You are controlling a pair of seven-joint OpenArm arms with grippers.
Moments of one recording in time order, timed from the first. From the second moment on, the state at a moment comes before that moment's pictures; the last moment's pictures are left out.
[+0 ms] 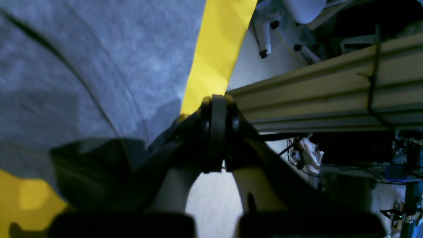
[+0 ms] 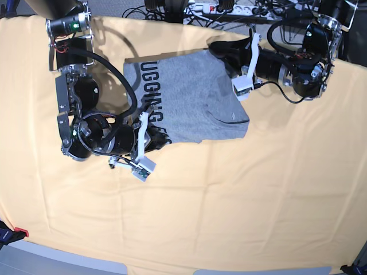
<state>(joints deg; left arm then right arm) 6.1 -35.4 15.1 105.6 -81.5 -43.9 79.3 14.7 10.2 -7.9 93.4 33.9 41.8 -68.8</state>
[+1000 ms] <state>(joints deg) 11.4 -27.0 12.8 112.8 -76.9 -43.9 79.8 15.4 12.7 -7.9 93.4 23.8 41.6 -58.5</state>
